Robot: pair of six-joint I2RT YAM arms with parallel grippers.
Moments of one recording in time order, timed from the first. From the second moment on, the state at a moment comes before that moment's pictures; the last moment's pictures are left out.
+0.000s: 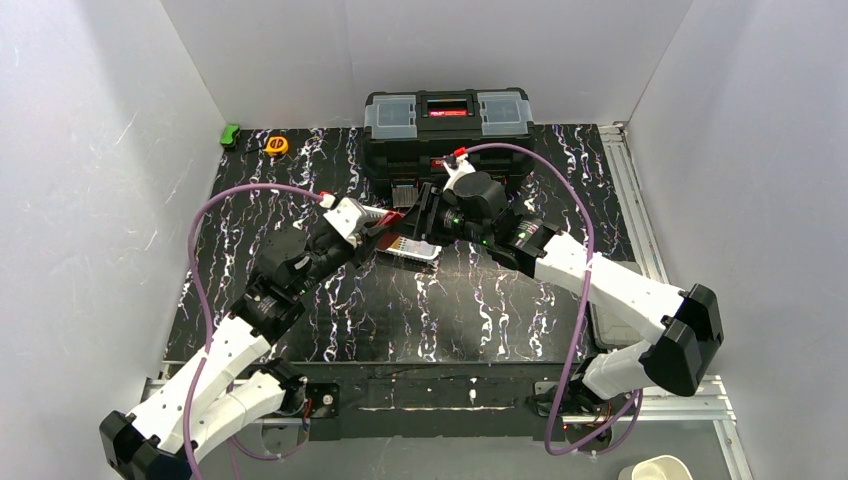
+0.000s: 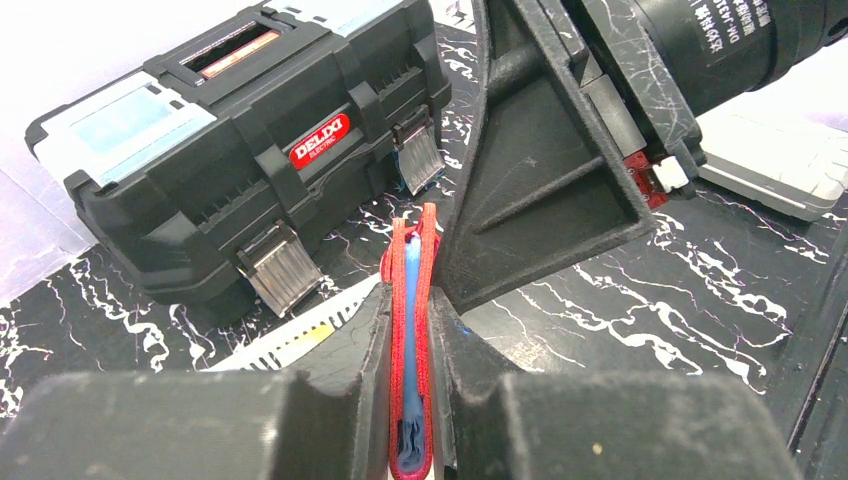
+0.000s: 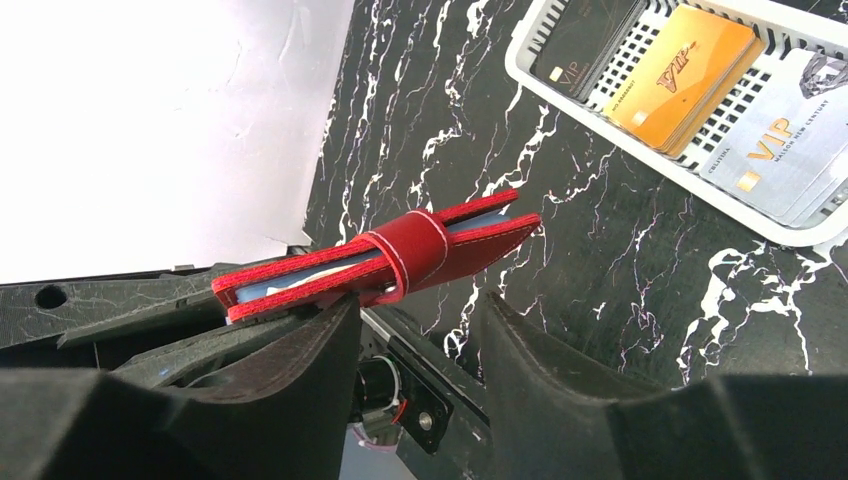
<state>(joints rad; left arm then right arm) -0.61 0.78 0.73 0.02 0.22 0.12 0.90 1.40 1.24 -0.24 -0.08 0.90</state>
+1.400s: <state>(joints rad) -0.62 0.76 0.72 0.02 0.25 0.14 0.90 1.34 1.25 -0.26 -0.02 0.94</state>
